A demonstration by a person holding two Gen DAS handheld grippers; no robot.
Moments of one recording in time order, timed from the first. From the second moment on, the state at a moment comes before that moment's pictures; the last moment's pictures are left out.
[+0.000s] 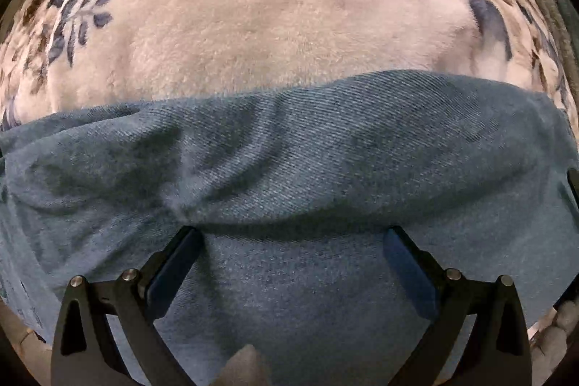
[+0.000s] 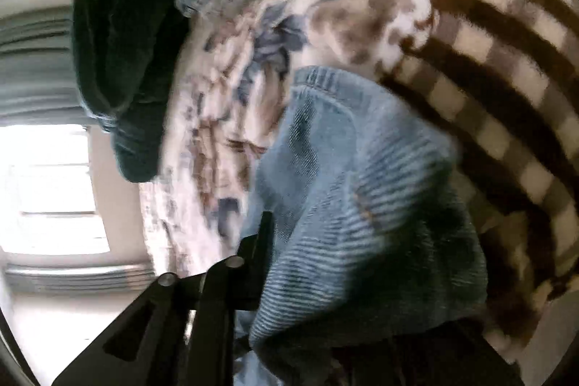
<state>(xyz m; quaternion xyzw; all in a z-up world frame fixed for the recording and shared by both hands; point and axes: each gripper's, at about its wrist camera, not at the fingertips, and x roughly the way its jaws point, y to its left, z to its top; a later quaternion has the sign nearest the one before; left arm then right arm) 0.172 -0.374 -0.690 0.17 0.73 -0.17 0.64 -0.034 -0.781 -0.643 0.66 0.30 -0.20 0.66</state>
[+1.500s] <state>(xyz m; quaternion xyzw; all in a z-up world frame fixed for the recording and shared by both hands) 0.327 0.174 -0.591 -0.04 0.70 0.04 0.71 0.231 -0.221 -0.568 0.21 0.64 0.05 0.74</state>
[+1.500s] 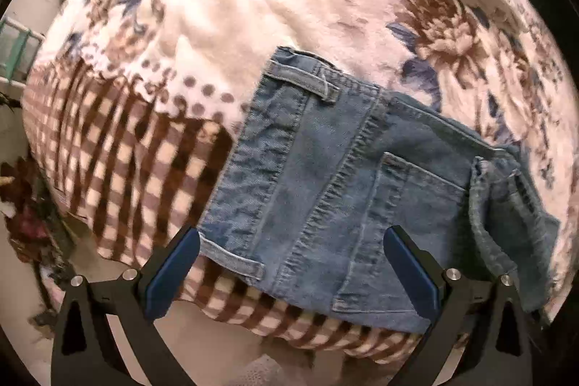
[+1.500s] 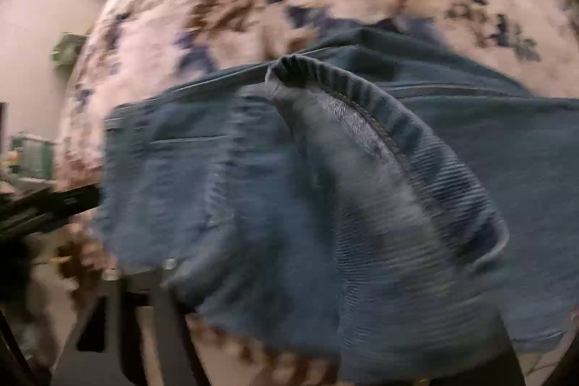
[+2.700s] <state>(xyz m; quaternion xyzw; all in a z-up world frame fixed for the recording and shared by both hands) 0.266 0.057 -0.586 -0.07 0.69 -0.04 0.72 0.149 -0.396 -0.557 0.29 0.72 -0.18 0.60</state>
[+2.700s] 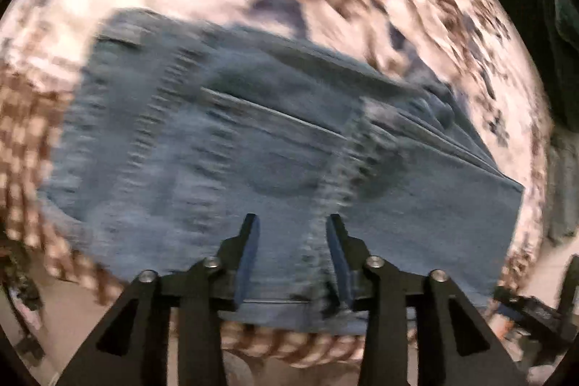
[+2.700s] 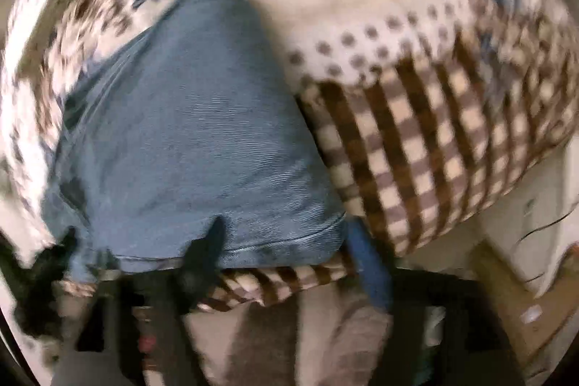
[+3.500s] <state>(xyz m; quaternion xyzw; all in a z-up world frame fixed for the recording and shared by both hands) 0.204 0.232 -0.600 -0.39 0.55 0.12 0.73 0.317 -0.118 -0.571 0.10 0.75 -0.07 0.65</state>
